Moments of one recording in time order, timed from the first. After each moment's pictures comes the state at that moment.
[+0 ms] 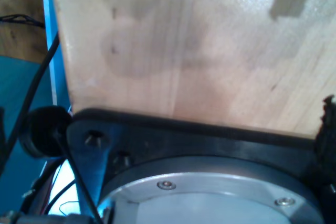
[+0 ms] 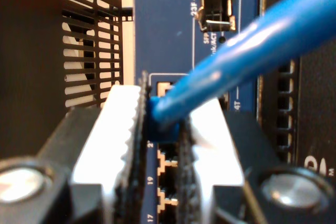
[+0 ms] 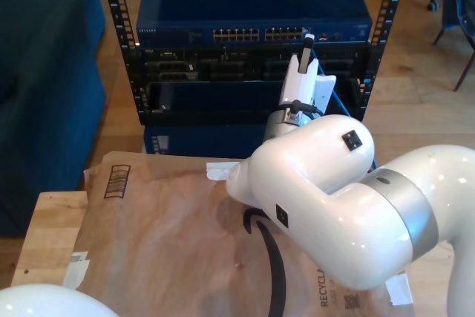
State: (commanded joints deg) left arm 96.5 -30.3 -5.2 5.5 60.4 -5.3; right arm 29.0 51.0 -81.5 45.9 -79.7 71.0
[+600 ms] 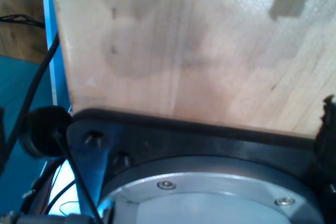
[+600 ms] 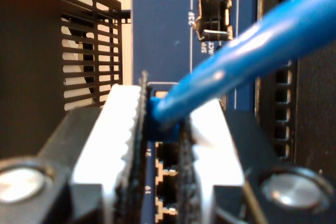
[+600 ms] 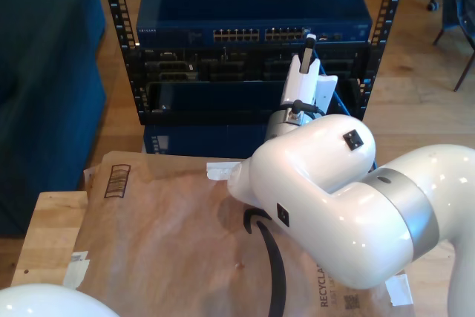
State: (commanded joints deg) left arm 96.5 -30.3 -5.2 5.5 60.4 -5.3; right arm 28.9 51.1 -81.3 46.0 -79.7 71.0
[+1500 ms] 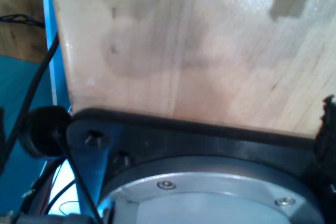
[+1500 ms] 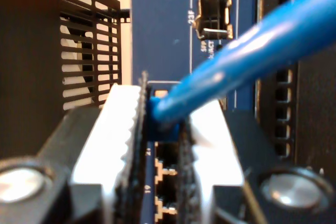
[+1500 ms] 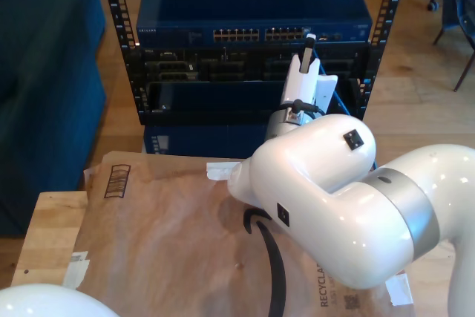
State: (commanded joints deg) left arm 96.5 -30.4 -5.2 5.5 60.4 -5.2; right arm 28.5 51.1 -81.8 45.7 -79.1 71.0
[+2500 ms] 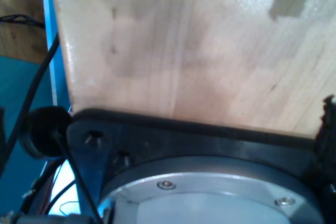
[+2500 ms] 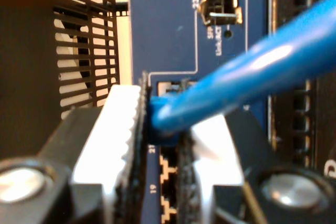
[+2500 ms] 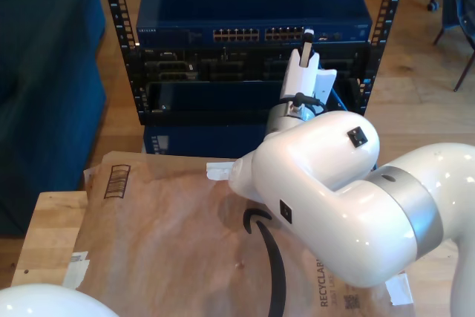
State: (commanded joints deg) left arm 96.5 -30.3 -5.2 5.5 60.4 -5.2; right arm 28.4 50.4 -82.3 44.1 -76.7 72.0
